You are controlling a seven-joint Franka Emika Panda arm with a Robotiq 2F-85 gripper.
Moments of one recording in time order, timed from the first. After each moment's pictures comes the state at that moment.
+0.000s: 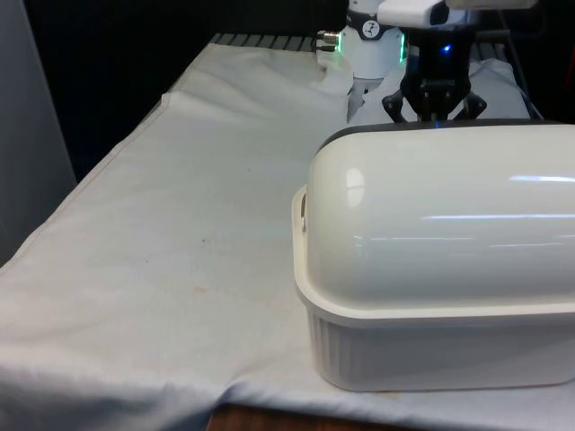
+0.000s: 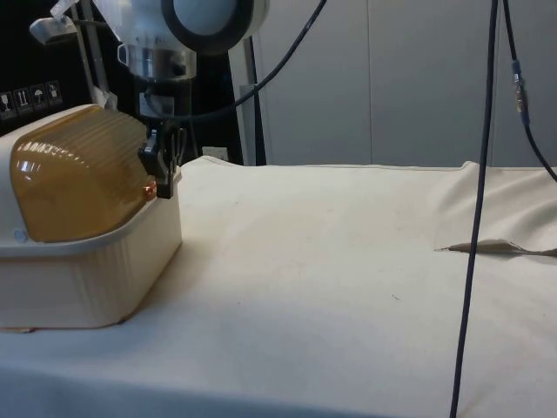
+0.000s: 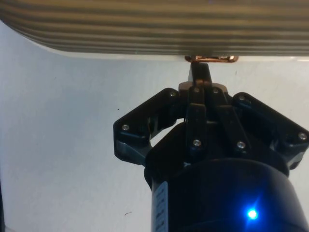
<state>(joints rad) 0.23 0.38 -0.08 -1.98 0.01 2.55 -0.01</state>
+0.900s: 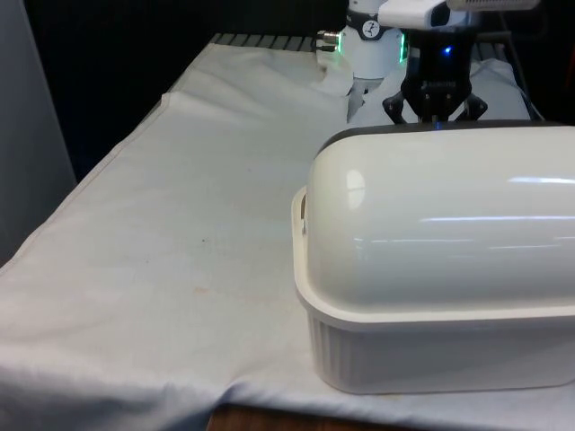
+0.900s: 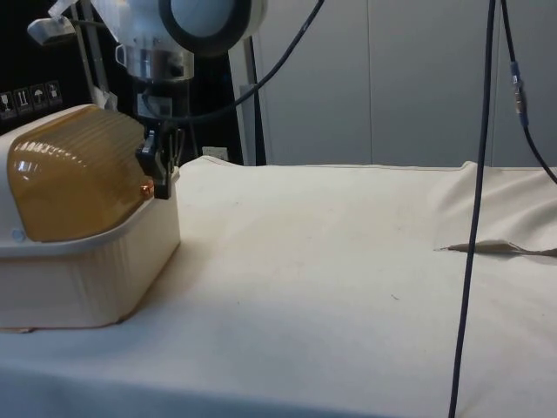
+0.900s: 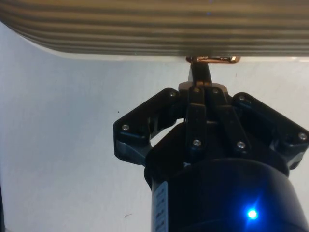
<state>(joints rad) 0.23 0.39 -0.09 -1.97 0.01 2.56 -0.01</state>
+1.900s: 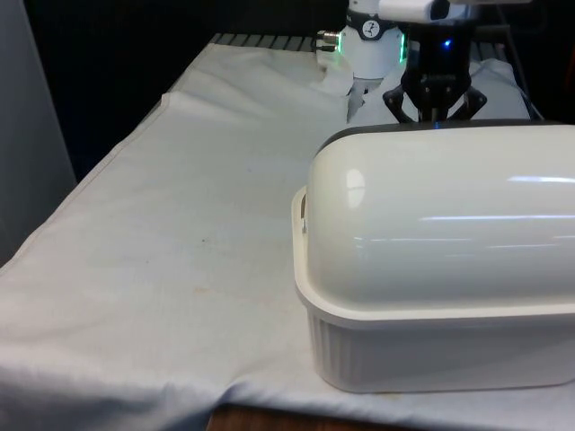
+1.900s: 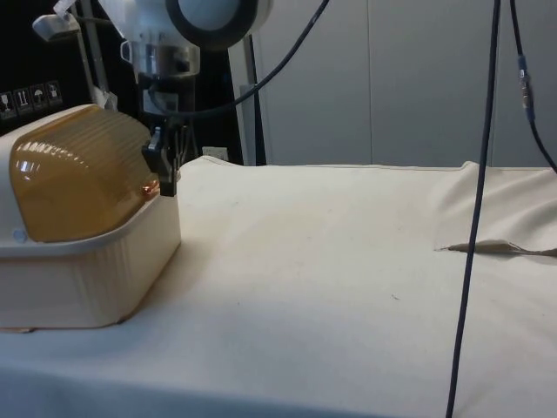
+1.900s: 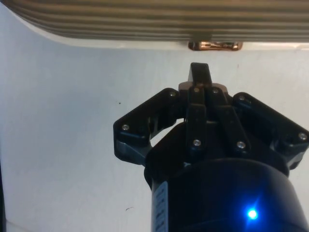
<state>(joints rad) 0.23 0.36 -0.08 -2.00 0.01 2.55 -0.01</state>
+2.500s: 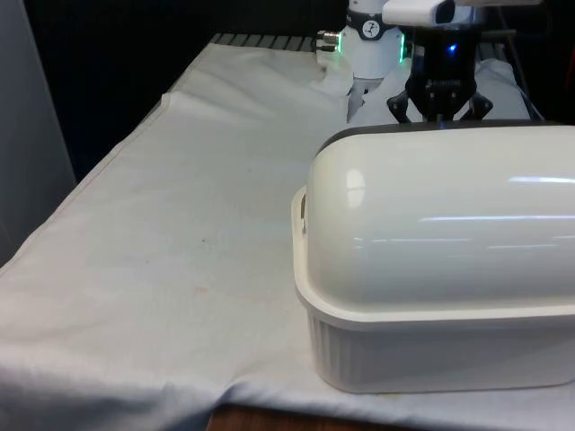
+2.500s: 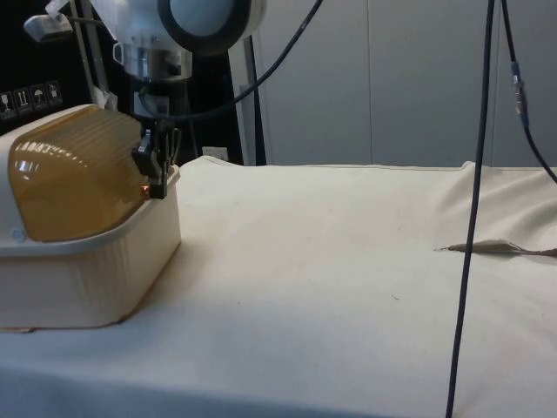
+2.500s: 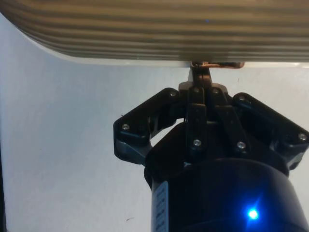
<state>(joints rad) 0.23 0.39 -0.08 -1.96 0.01 2.57 0.00</state>
